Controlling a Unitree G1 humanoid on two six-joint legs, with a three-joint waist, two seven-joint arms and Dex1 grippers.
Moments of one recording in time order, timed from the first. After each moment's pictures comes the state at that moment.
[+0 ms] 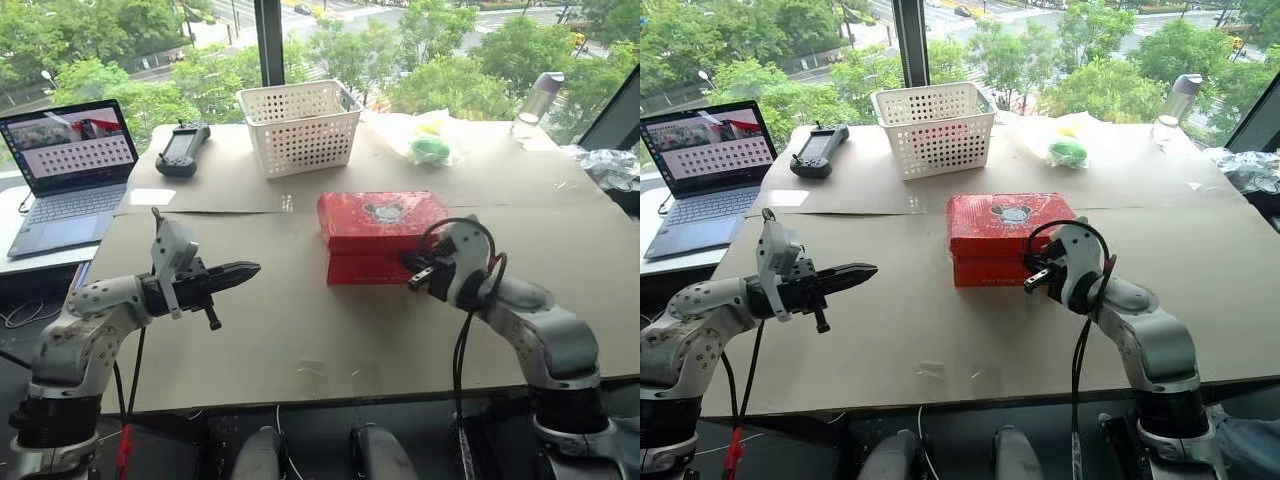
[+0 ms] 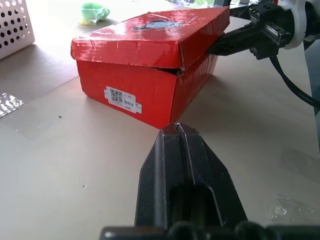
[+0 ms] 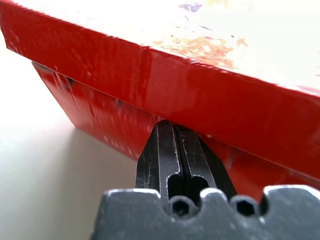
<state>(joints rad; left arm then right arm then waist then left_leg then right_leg) -0.26 0.71 0.19 -0.27 -0.60 0.59 -0.98 -0.43 -0.51 -0.07 -0.34 0.41 0.86 0.47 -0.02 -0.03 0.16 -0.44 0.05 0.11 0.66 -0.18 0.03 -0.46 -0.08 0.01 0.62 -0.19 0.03</state>
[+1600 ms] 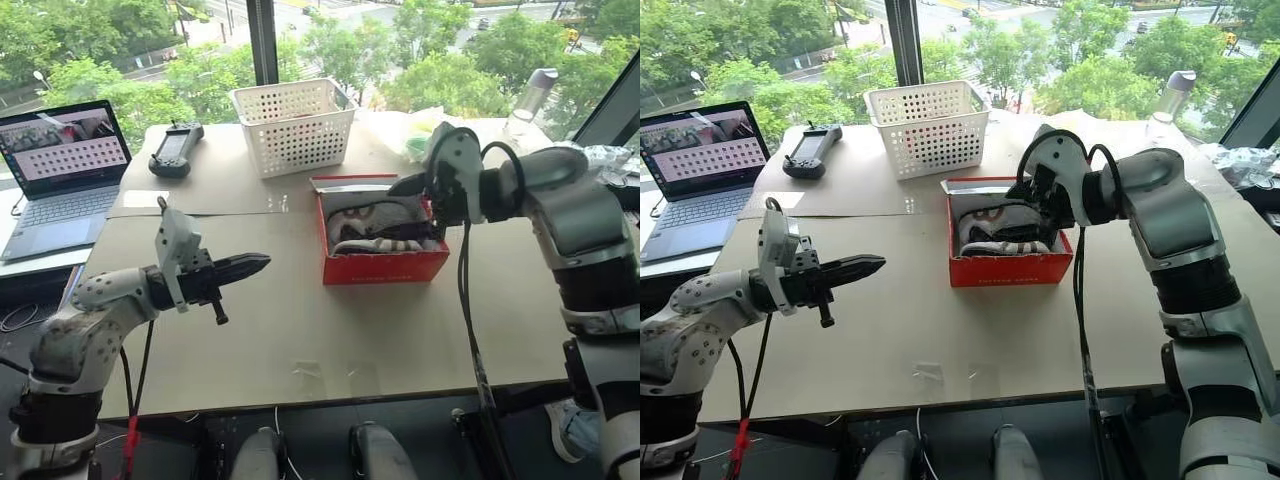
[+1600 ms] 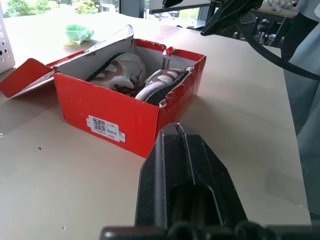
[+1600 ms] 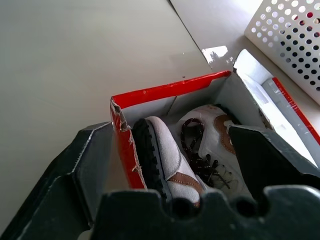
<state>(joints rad) -0.30 0.74 0.18 -0.31 -0.69 0.61 -0.95 -1.01 -0.74 0.23 0.14 0.21 0.63 1.20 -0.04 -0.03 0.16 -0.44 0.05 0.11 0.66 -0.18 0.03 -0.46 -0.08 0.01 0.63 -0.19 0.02</state>
